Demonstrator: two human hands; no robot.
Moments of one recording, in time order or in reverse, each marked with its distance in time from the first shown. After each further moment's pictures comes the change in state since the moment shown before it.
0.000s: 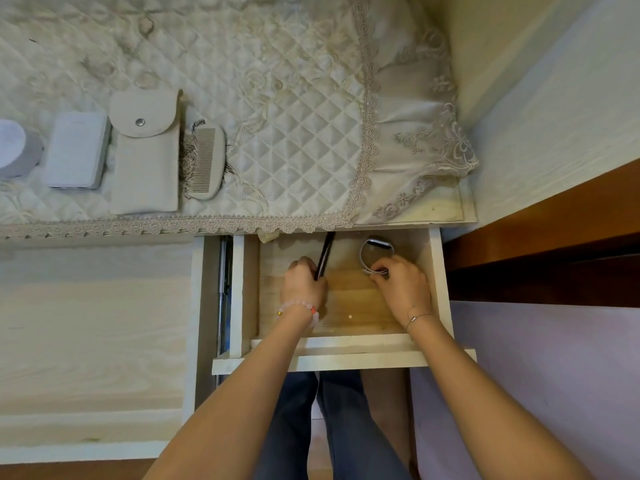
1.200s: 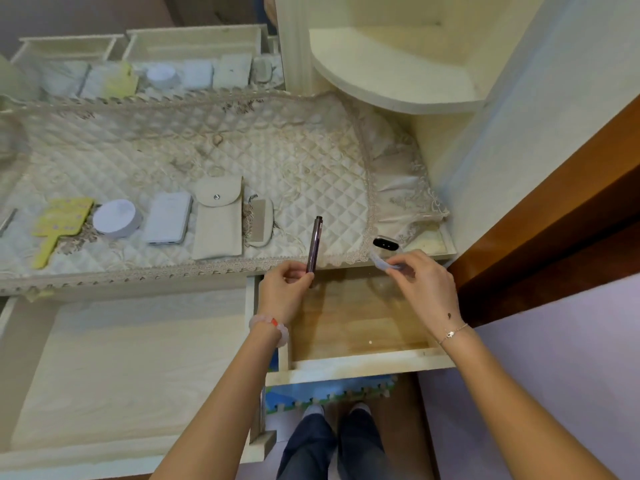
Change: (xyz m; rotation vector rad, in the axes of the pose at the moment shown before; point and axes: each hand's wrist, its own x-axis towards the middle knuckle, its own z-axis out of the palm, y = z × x) left_hand -0.077 0.008 -0.149 -0.634 0.095 0.234; right_hand -0.065 -0.087 -0.105 0.132 0.388 -0.231
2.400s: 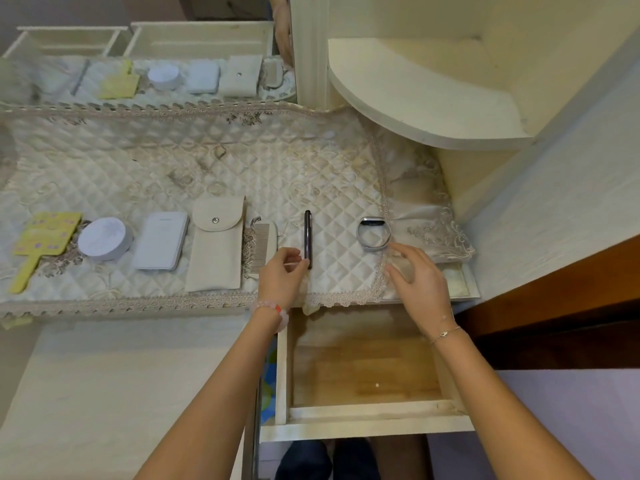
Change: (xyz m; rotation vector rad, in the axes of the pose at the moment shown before) left_hand 0.098 0.013 0.006 0.119 0.065 0.049; right_hand 0.085 0.008 0.039 0.136 -0.007 0.026
